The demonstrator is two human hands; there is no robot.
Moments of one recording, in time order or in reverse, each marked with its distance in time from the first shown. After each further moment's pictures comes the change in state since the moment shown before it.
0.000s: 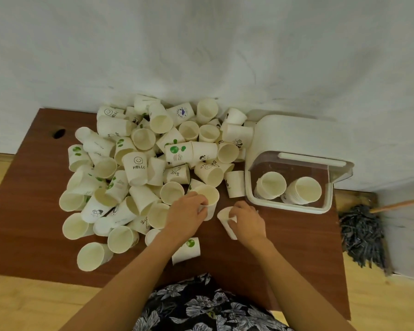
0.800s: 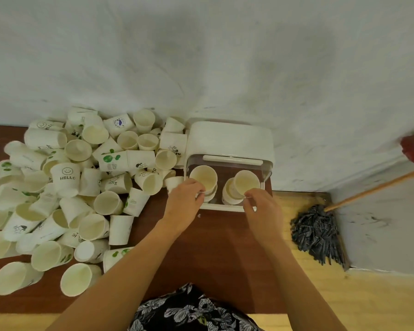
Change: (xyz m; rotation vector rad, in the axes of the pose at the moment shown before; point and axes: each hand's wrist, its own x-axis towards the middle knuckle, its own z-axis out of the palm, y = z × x) left_hand 0.058 0.151 0.078 -0.021 0.143 0.162; right_hand -0.067 0.152 -0.120 0.270 0.564 0.119
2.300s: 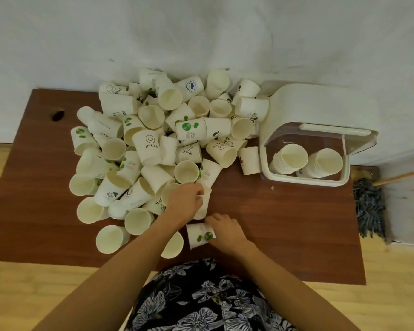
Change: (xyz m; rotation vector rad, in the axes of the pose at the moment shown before) left_hand -0.093 -0.221 -0.078 0.034 -0.296 -0.220; right_hand -0.124 -0.160 0.239 -0.320 -0.928 -0.278
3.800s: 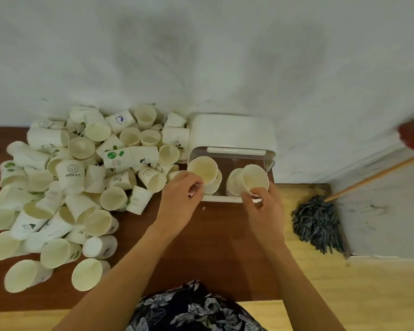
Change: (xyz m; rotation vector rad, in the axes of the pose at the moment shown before) left_hand 0.017 0.235 0.019 -0.285 0.396 0.296; right_hand -0.157 0.191 -0.146 0.519 1.036 0.303
